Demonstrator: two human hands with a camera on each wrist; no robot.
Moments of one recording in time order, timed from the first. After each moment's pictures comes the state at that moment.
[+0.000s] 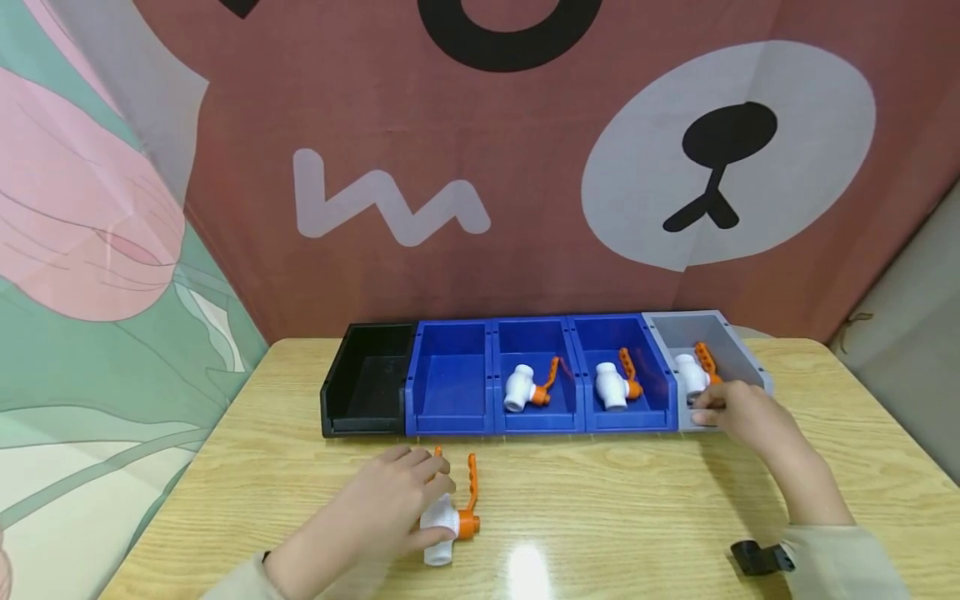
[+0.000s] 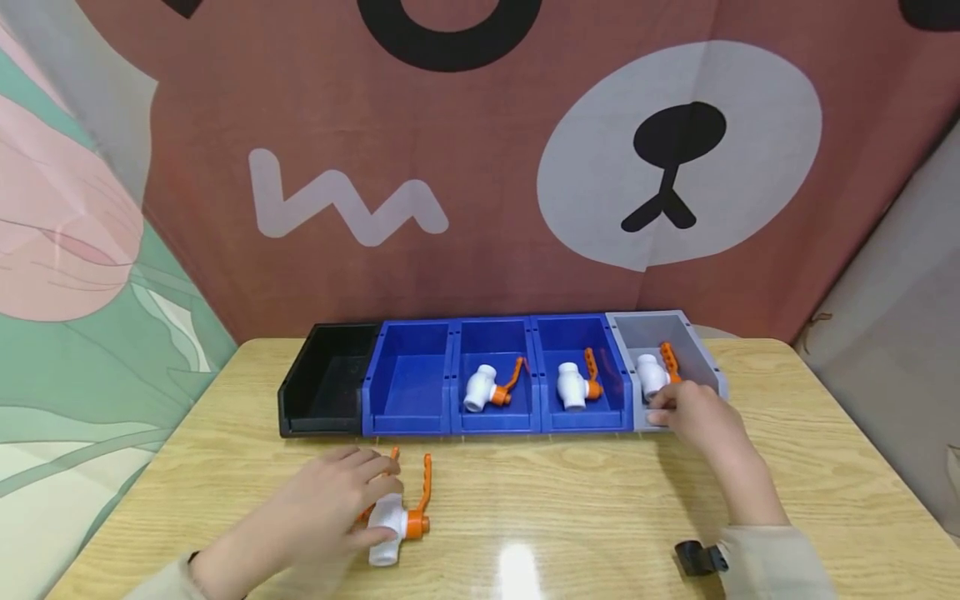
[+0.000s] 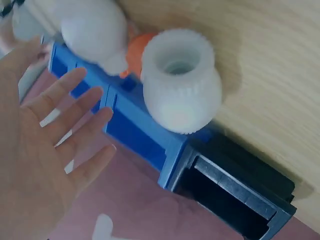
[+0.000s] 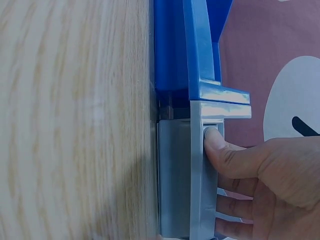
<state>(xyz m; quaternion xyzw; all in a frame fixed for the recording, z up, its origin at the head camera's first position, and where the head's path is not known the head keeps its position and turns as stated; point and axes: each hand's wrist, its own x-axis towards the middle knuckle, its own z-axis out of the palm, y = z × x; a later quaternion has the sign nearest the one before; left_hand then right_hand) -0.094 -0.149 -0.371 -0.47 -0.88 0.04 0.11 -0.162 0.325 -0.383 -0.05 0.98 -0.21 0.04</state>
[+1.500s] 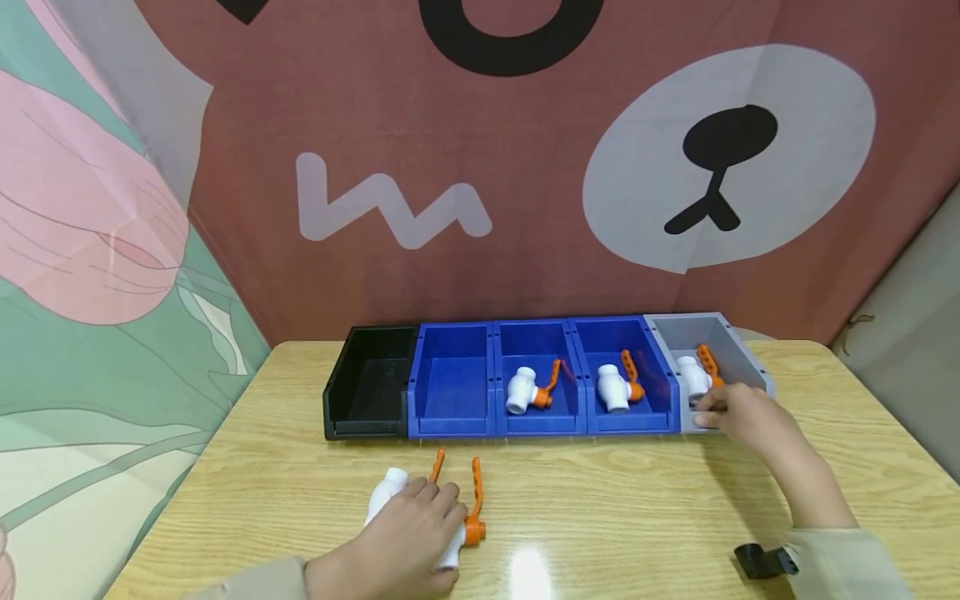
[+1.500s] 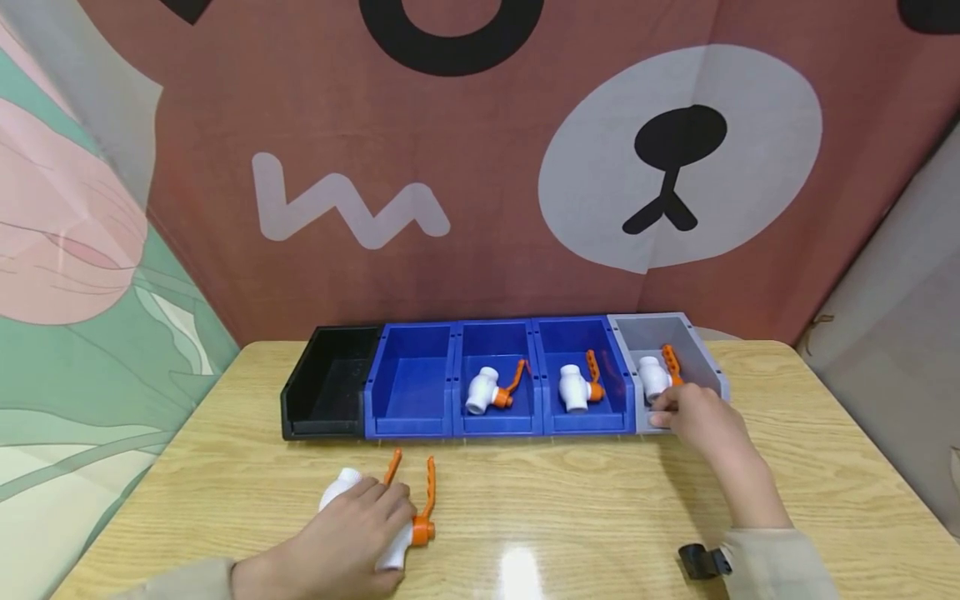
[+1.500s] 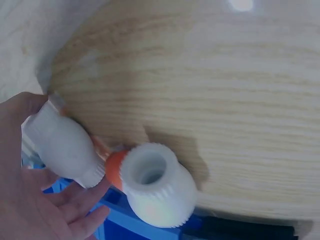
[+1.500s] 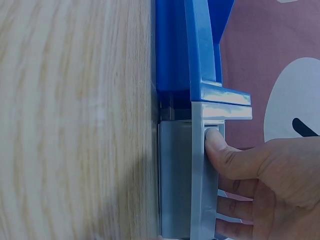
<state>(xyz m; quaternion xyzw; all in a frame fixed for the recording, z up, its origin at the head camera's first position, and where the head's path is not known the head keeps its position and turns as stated) -0.075 -0.134 -0.404 -0.48 -0.86 0.10 0.14 -0.162 0.324 -0.384 -0.04 0.98 -0.21 0.04</state>
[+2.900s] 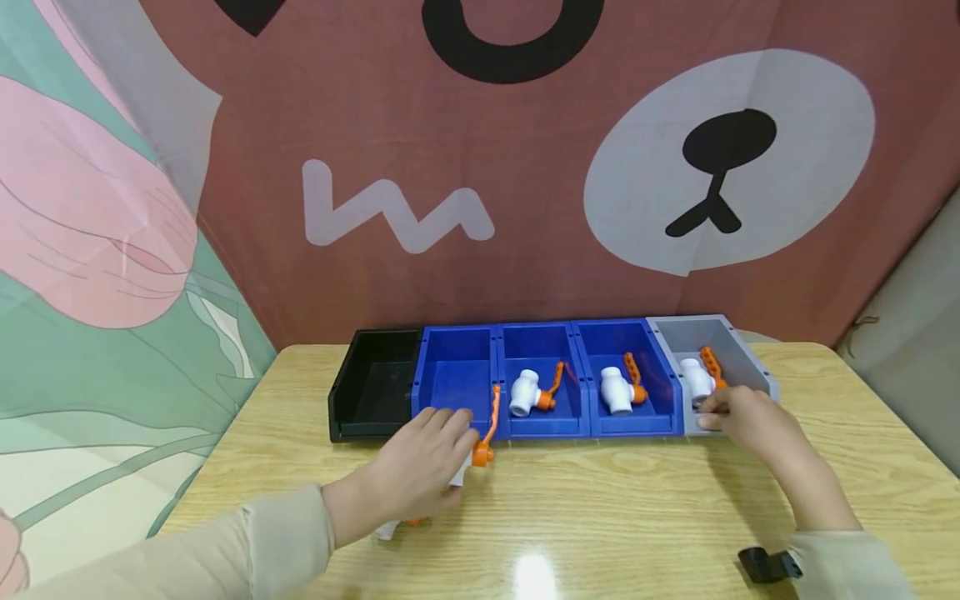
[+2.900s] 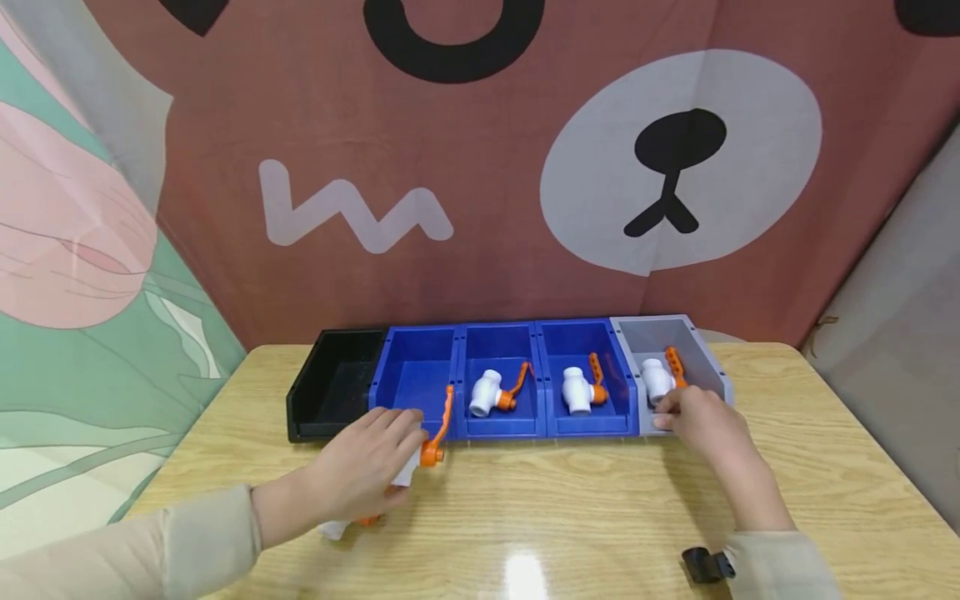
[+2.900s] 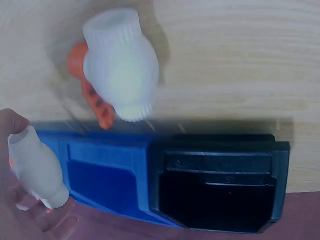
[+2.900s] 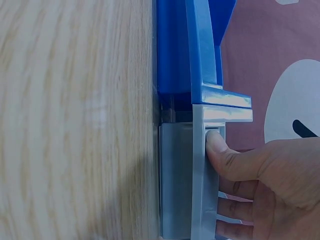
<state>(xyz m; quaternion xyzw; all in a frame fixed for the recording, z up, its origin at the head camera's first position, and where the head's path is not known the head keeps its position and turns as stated) -0.121 -0.123 -0.354 -0.45 -0.86 0.20 0.17 -0.163 0.325 -0.386 -0.03 0.98 -0.20 0.05</state>
